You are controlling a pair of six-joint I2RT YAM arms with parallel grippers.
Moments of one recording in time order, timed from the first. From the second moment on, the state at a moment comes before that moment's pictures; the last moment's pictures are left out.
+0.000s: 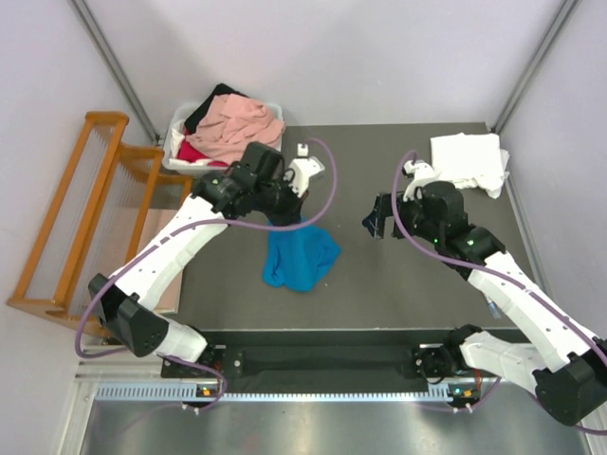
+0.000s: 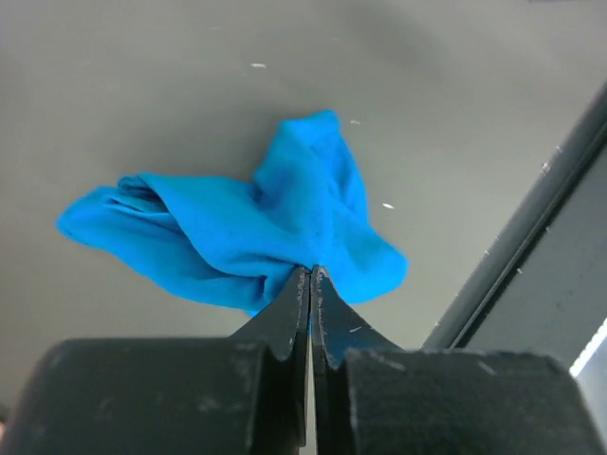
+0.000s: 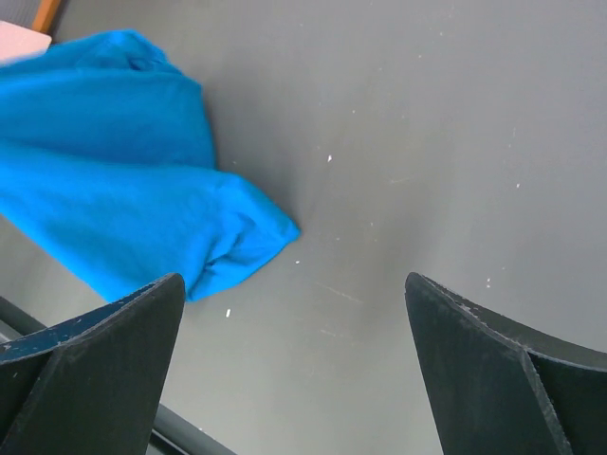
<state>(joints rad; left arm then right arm) -0.59 1.45 1.53 -0.90 0.31 0.22 0.50 1.01 0.91 -0.38 -0.07 0.31</state>
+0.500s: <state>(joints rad) -0.67 1.50 1.59 -0.90 0.38 0.19 0.50 0.99 0.92 -0.39 -0.07 0.31</state>
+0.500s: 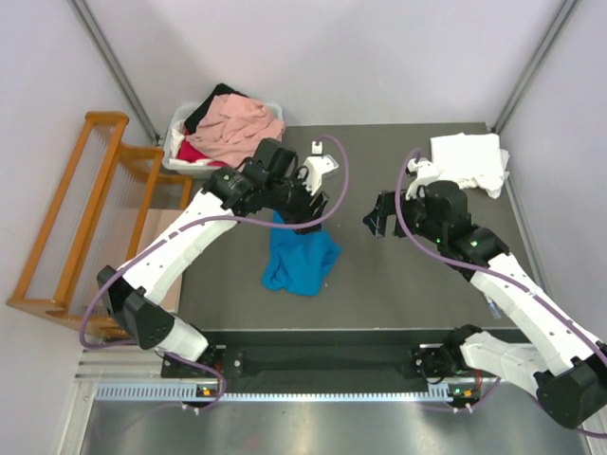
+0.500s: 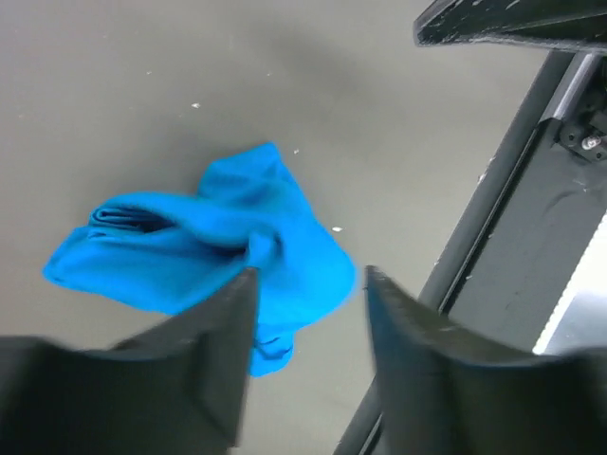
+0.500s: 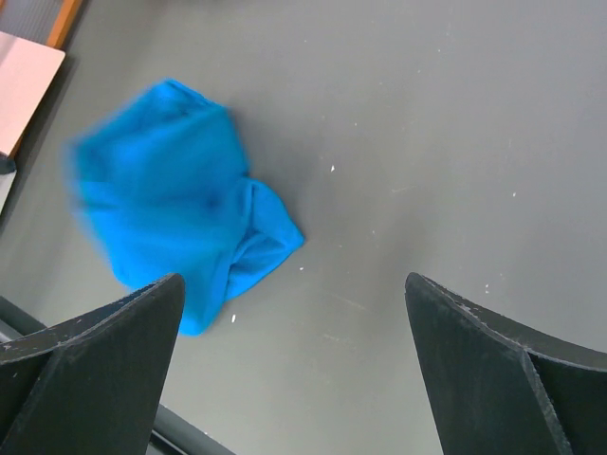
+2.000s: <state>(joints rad) 0.14 1.25 1.17 -0.73 0.42 -0.03 0.99 2.12 1.67 -0.41 -0.13 0.24</state>
